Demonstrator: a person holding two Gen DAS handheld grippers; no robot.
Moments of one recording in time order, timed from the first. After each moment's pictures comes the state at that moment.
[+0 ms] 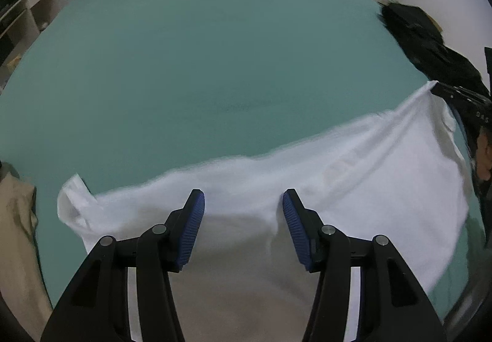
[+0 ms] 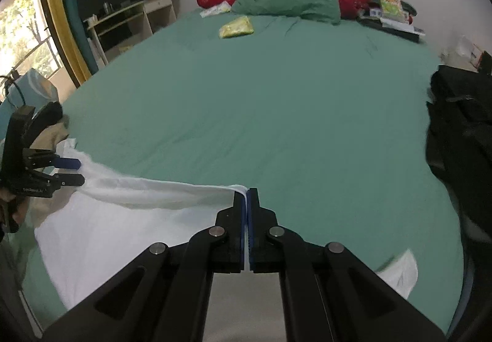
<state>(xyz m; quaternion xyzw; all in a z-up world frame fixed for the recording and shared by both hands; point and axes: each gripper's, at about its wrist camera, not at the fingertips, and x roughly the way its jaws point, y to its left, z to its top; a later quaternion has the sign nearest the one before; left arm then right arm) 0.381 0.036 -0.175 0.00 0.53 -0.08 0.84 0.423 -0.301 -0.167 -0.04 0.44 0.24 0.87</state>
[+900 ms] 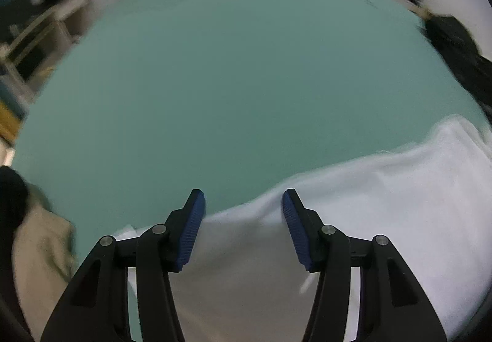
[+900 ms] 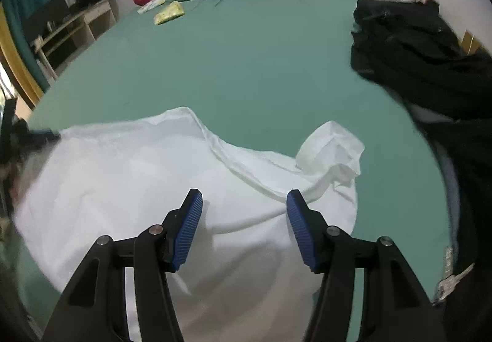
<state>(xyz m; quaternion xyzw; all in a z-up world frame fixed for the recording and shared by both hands) 0.402 0.078 -0.177 0.04 0.49 0.03 0.87 0.340 -0.363 -0.185 -0.01 0.48 0.10 0.87</state>
